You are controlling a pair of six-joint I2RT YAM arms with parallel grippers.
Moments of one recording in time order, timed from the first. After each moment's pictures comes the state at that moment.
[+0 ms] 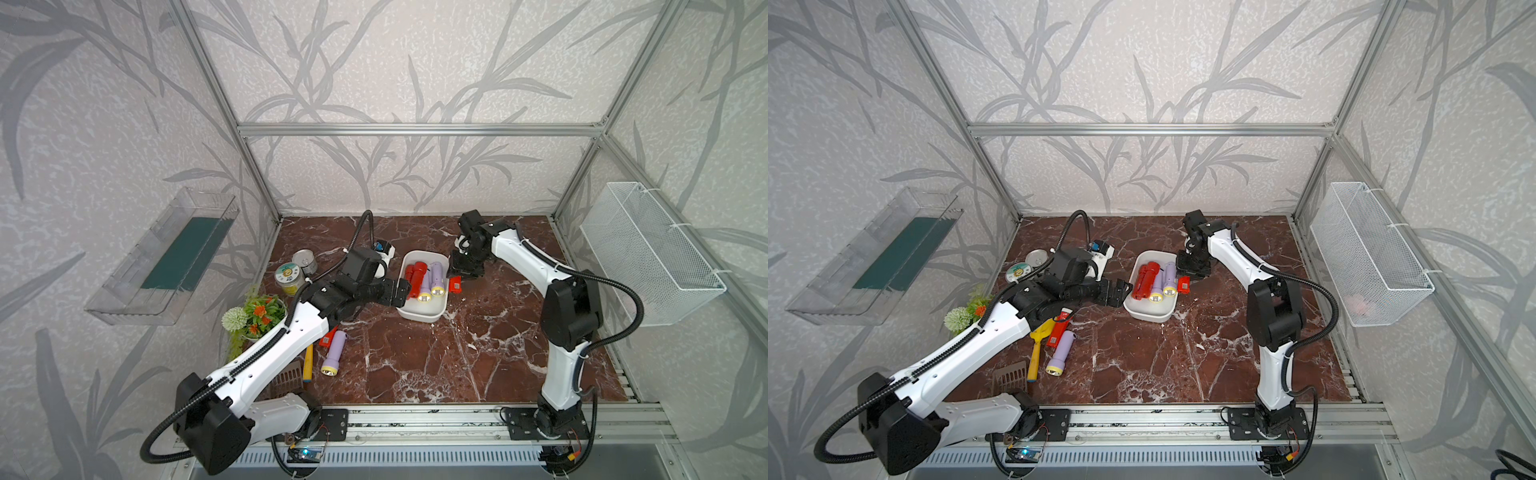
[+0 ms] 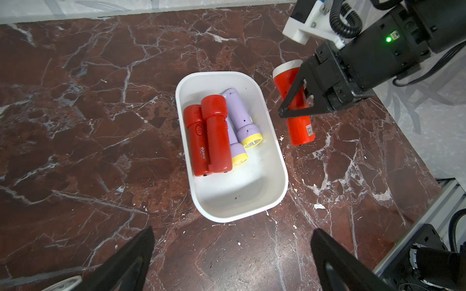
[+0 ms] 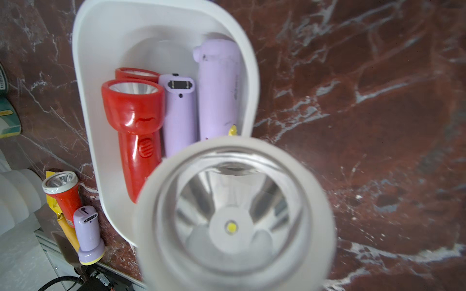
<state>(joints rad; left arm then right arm) -0.59 1.19 1.06 -0.58 0.06 -0.29 0.42 2.00 1.75 -1.07 -0.29 0.48</state>
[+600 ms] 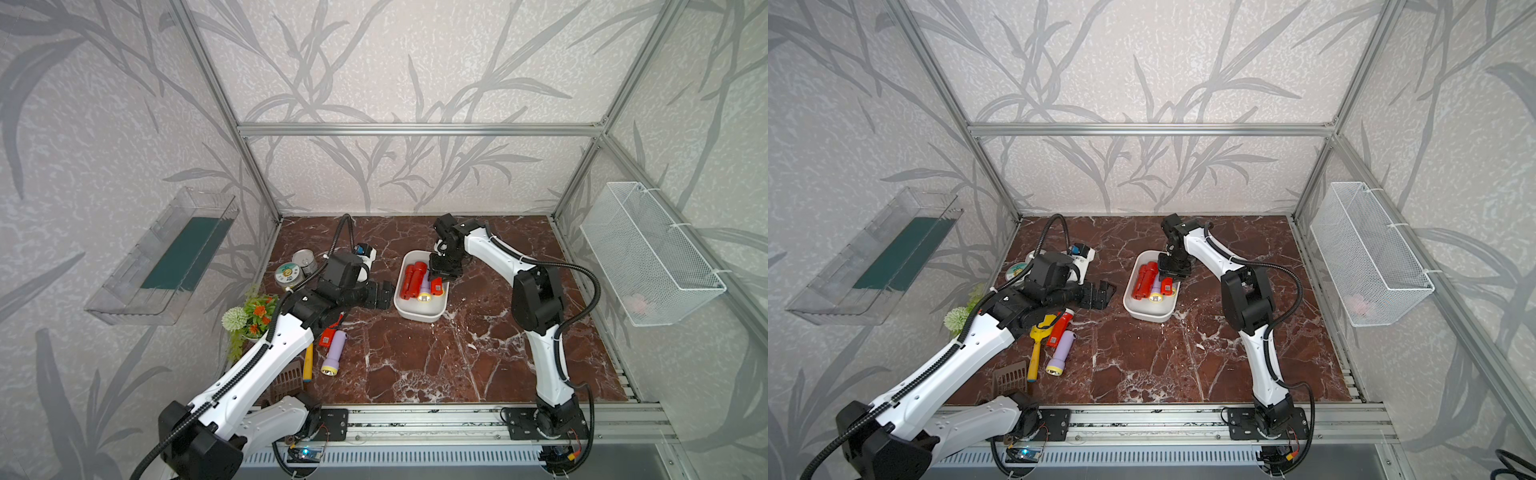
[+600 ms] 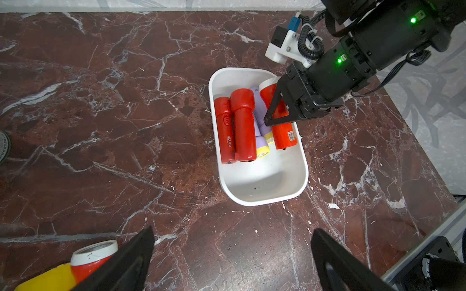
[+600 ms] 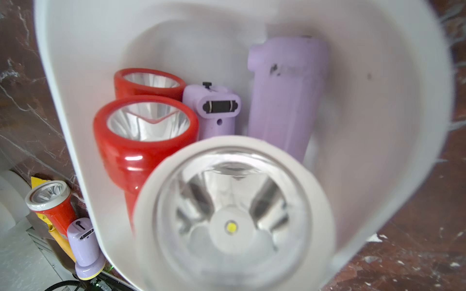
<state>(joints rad) -0.51 1.09 1.01 -0.64 0.05 -0.29 0.48 2.23 1.95 -1.11 -0.31 0.51</state>
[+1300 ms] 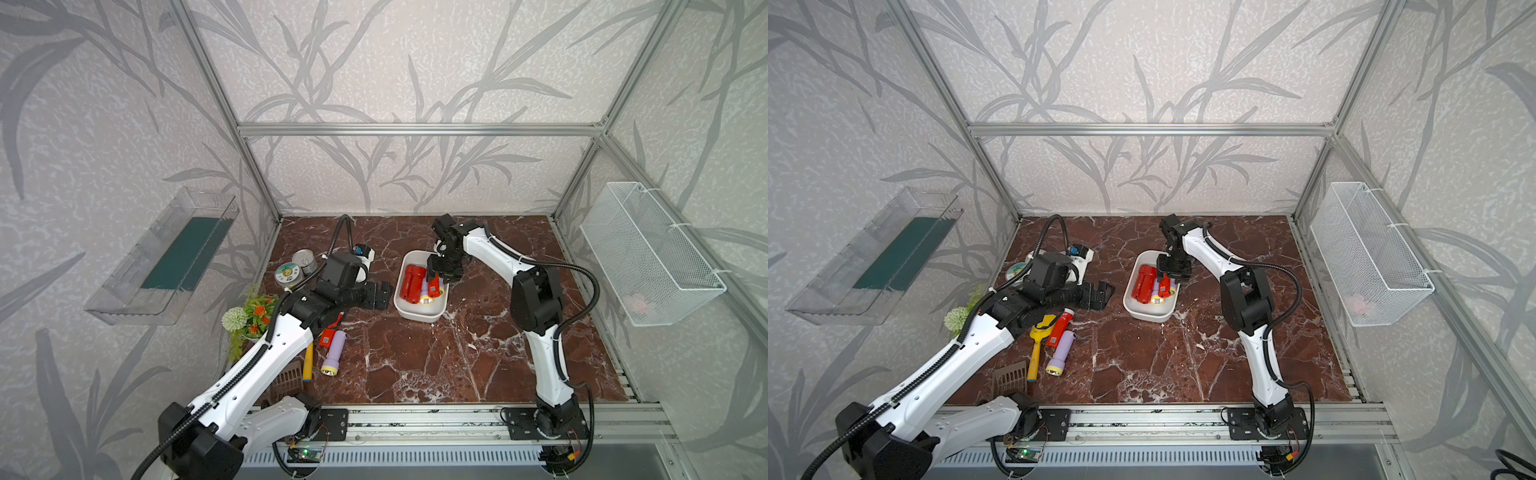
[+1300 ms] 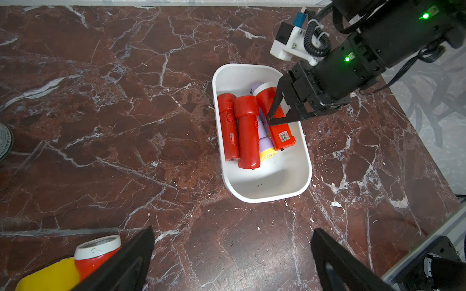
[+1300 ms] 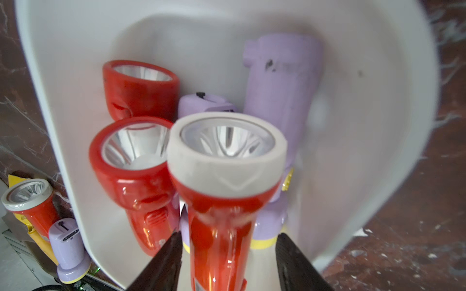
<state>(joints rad) -0.50 1.09 1.00 -0.65 0.06 -0.29 0.49 2.20 1.95 -1.14 -0.26 0.48</state>
